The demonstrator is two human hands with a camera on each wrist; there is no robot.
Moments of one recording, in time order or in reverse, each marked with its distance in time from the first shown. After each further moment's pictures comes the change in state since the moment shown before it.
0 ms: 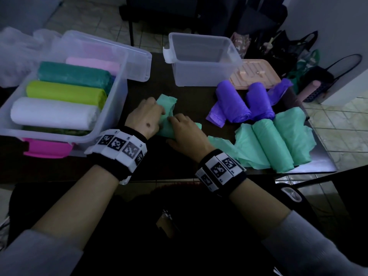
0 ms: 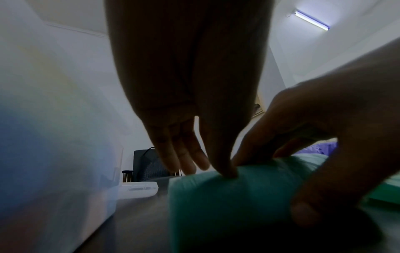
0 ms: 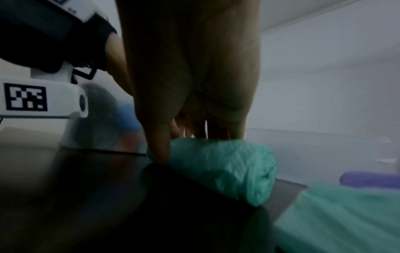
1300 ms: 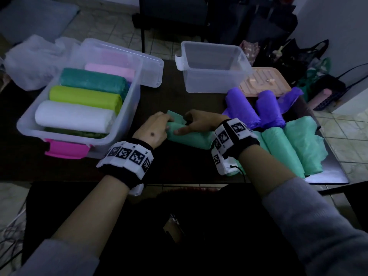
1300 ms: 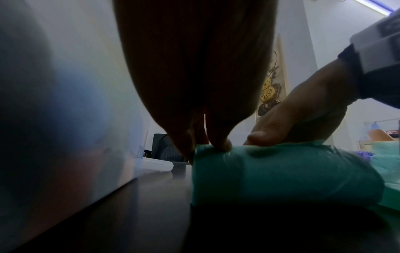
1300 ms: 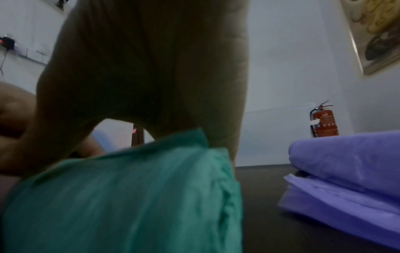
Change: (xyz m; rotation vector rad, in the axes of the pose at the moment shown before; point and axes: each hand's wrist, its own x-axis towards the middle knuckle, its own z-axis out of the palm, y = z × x) left_hand -0.011 -0.014 0.013 -0.277 0.016 0.020; right_hand 0.055 0.027 -0.041 0.222 -0.491 0.235
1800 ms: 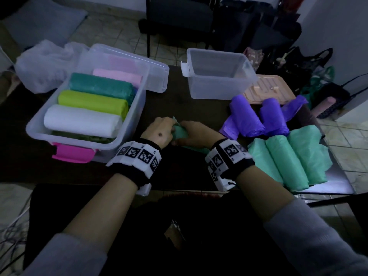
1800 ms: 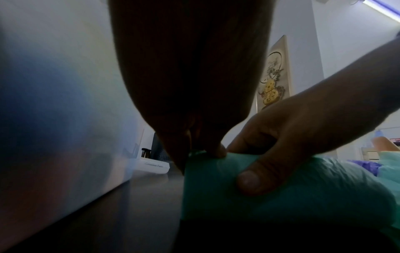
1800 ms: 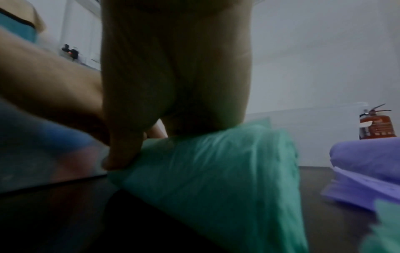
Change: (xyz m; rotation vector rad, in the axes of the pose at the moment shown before) left_hand 0.004 0.006 -0.008 -0.003 -0.068 -0.099; right_hand 0.002 -0.013 0.029 -0.012 0.132 -0.165
